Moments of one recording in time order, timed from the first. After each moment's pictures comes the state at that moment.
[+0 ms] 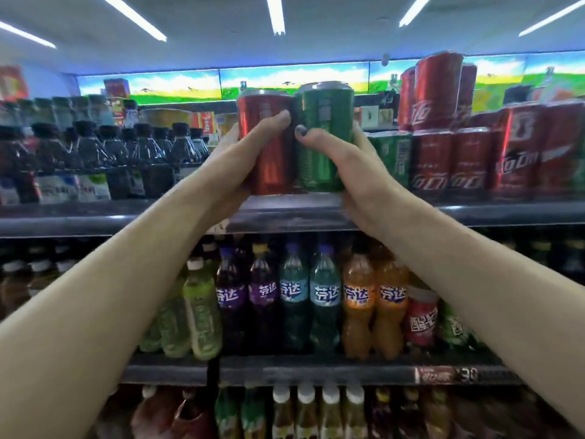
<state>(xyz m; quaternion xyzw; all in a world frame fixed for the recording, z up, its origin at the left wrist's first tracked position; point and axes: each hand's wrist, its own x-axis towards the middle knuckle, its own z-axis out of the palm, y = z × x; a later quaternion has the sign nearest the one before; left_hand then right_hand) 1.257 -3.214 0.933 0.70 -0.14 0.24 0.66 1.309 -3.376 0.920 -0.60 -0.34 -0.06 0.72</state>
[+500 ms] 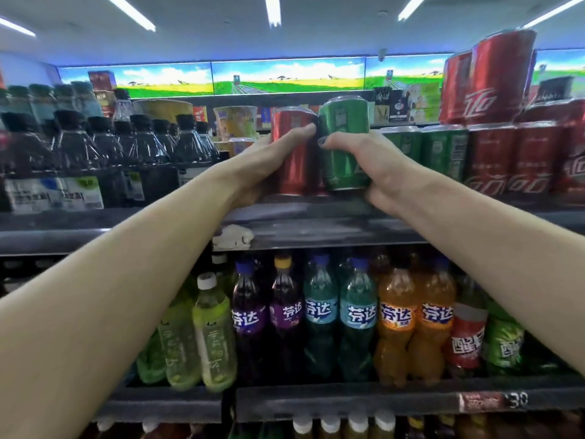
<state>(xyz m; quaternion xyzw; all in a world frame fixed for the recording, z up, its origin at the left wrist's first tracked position) 1.355 -3.147 0.941 0.76 -0.13 0.11 0.63 1.403 -3.323 0.934 -0.66 -0.27 -0.02 0.70</state>
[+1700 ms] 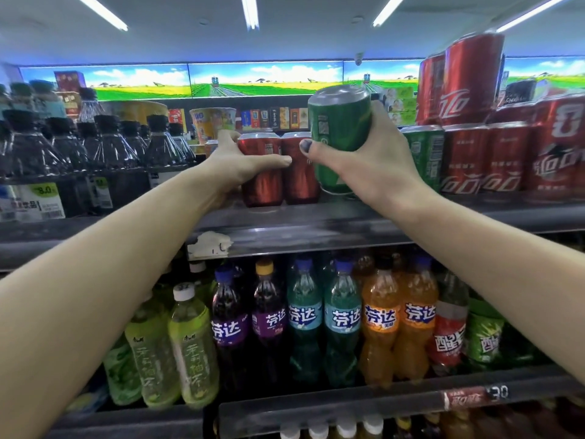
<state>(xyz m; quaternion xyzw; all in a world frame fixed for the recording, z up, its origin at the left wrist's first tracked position) 1.368 -3.129 0.938 0.80 -0.01 0.23 0.55 1.354 -3.345 0.928 -0.75 -0.26 -0.32 0.51</state>
